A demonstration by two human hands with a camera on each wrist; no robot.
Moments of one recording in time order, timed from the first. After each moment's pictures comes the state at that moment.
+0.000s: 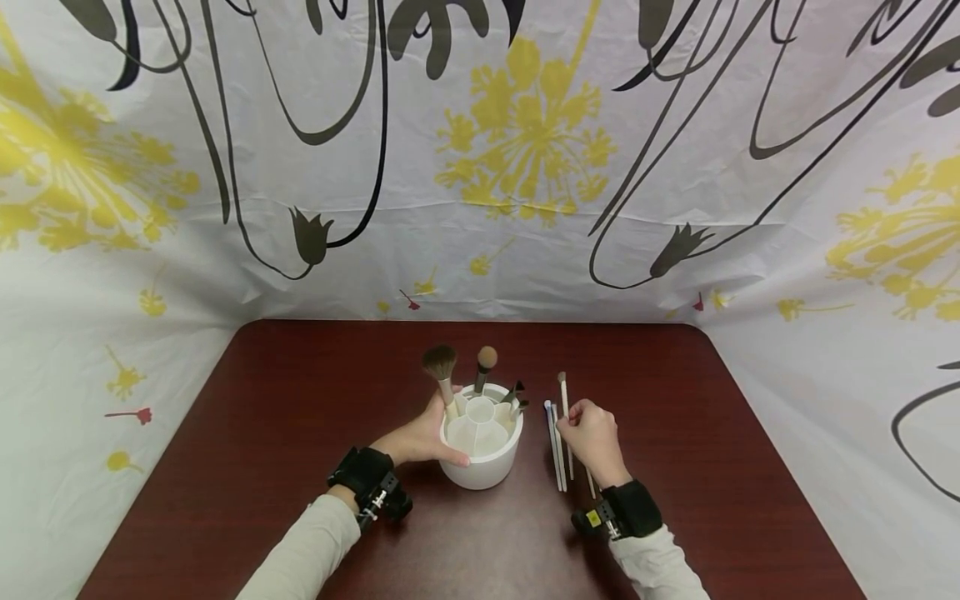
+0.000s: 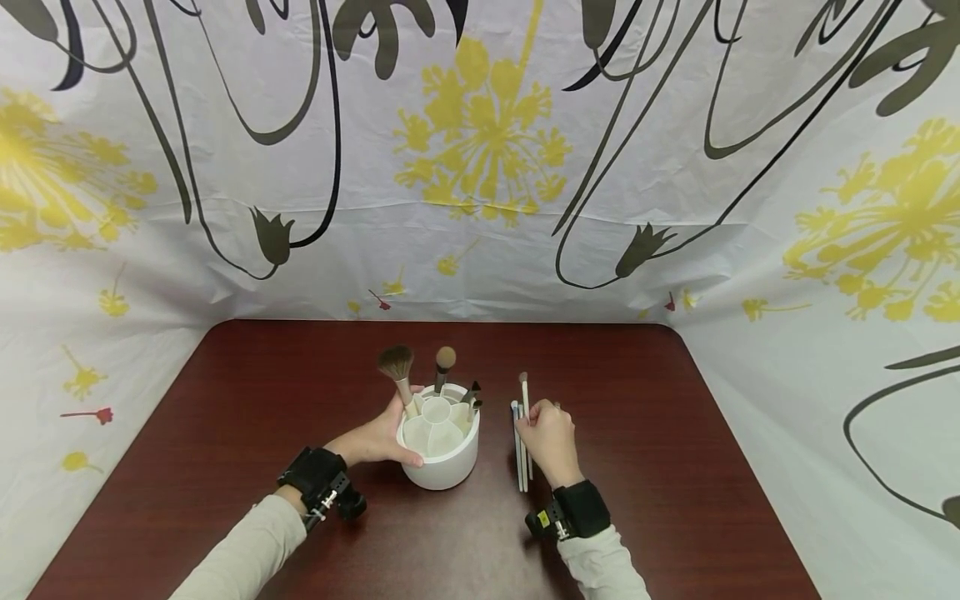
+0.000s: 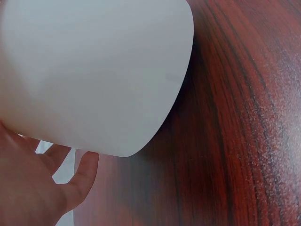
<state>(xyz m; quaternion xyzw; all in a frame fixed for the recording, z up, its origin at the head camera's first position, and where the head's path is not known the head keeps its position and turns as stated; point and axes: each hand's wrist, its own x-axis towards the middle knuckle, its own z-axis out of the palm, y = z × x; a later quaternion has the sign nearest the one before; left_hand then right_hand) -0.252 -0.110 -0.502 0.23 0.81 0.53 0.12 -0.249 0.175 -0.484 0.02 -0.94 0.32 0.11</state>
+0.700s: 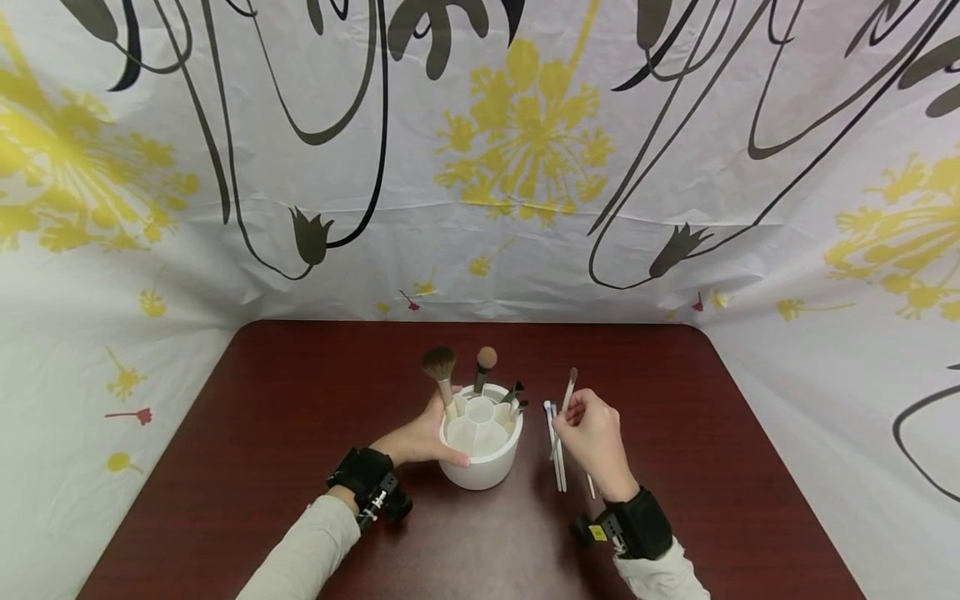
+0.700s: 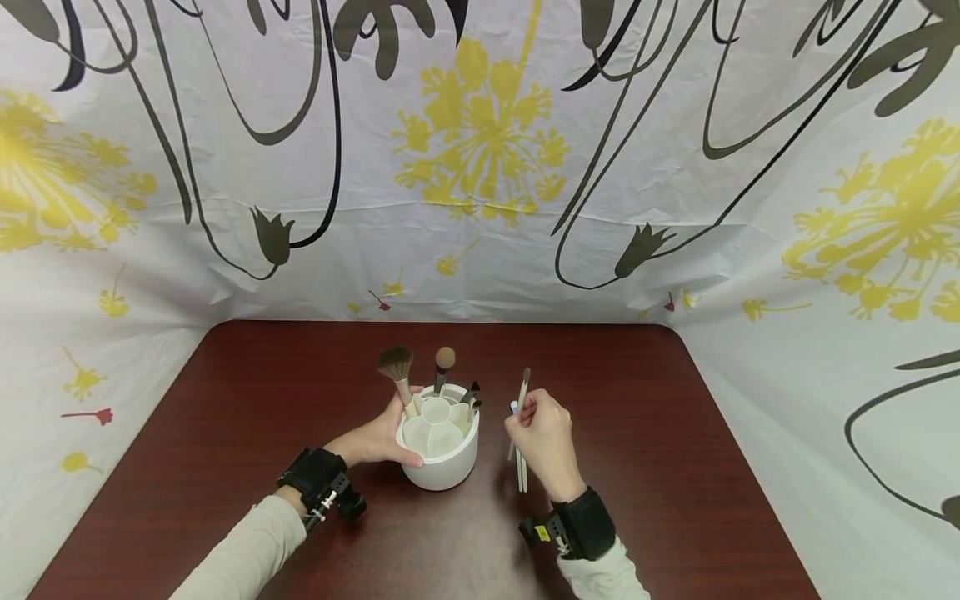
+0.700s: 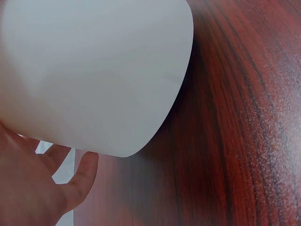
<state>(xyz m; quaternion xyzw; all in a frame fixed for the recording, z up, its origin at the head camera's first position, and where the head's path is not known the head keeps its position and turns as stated) -0.253 -0.109 -0.499 0.21 0.80 0.54 0.14 -0.222 0.162 -0.440 0.10 -0.90 0.39 0.18</state>
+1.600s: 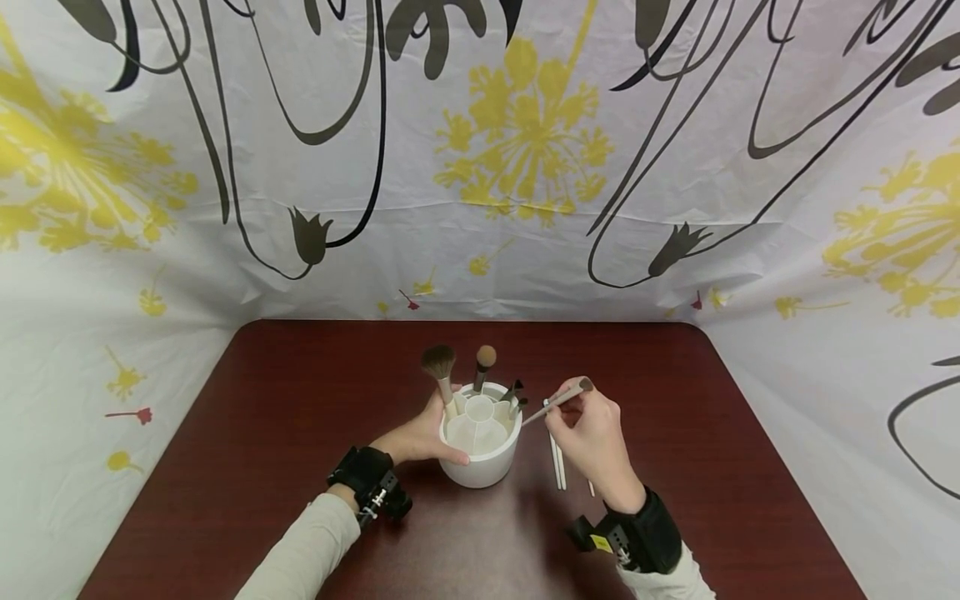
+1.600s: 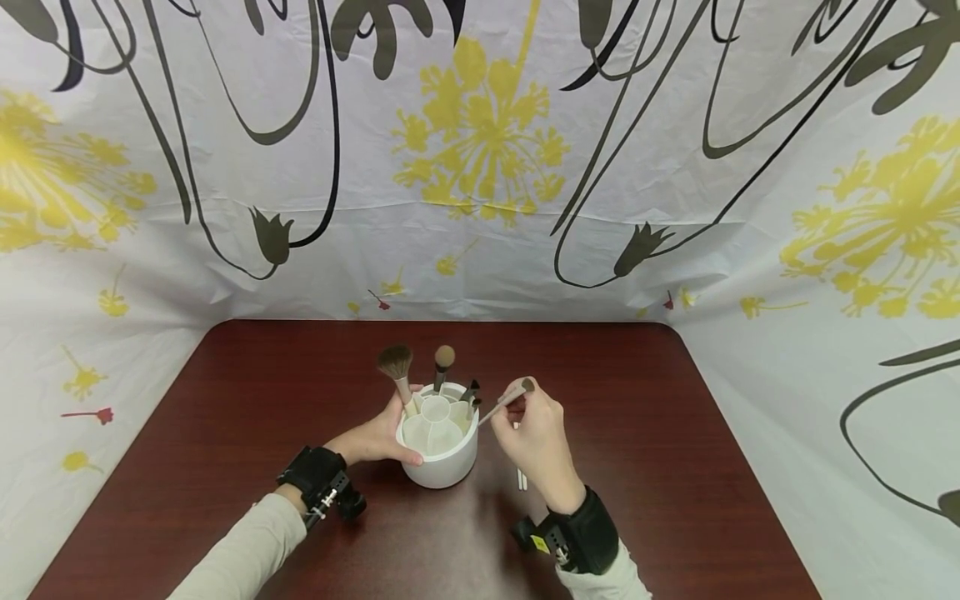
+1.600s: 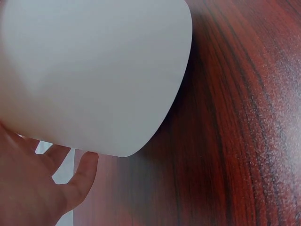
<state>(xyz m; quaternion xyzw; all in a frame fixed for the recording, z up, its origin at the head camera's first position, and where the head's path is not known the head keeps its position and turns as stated) -0.252 -0.107 -0.495 0.21 0.80 0.54 0.14 -0.204 0.149 -0.399 0.22 -0.84 0.44 0.24</state>
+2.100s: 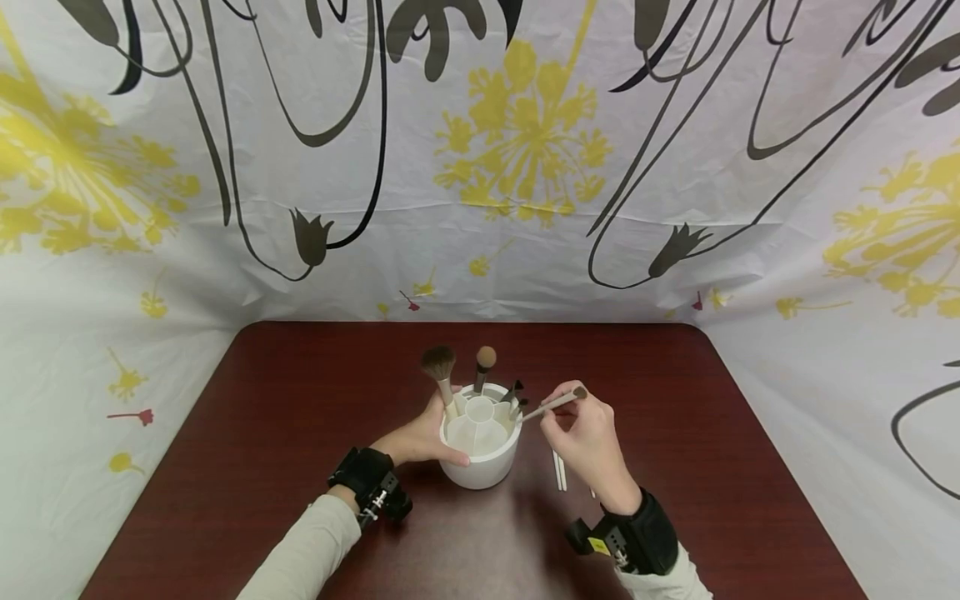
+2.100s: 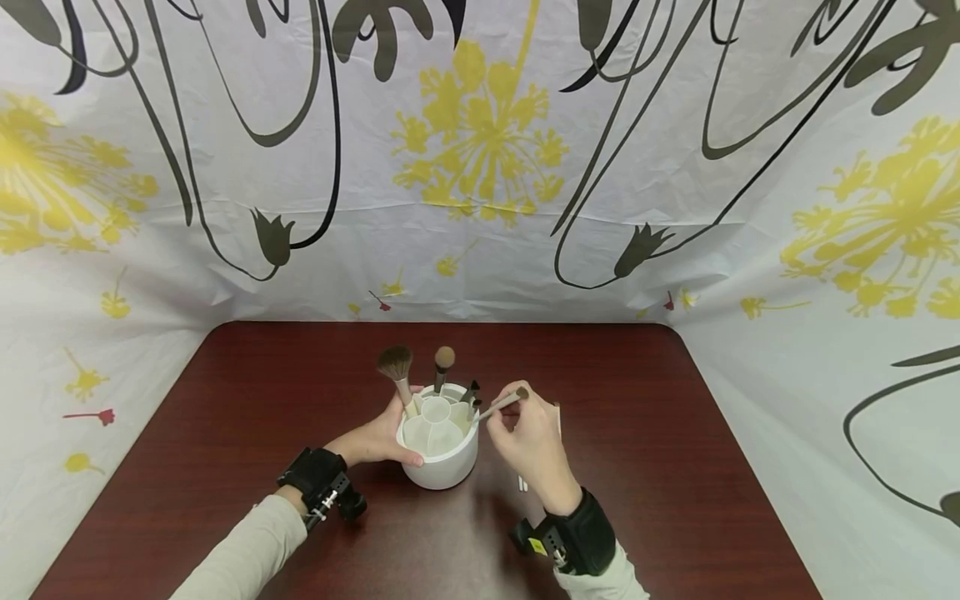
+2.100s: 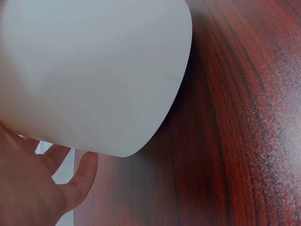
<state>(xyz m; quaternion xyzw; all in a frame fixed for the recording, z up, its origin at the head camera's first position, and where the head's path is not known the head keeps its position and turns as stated) -0.243 -0.105 -0.474 0.21 0.80 0.55 0.14 -0.202 0.144 -0.399 0.23 -0.83 0.45 0.22</state>
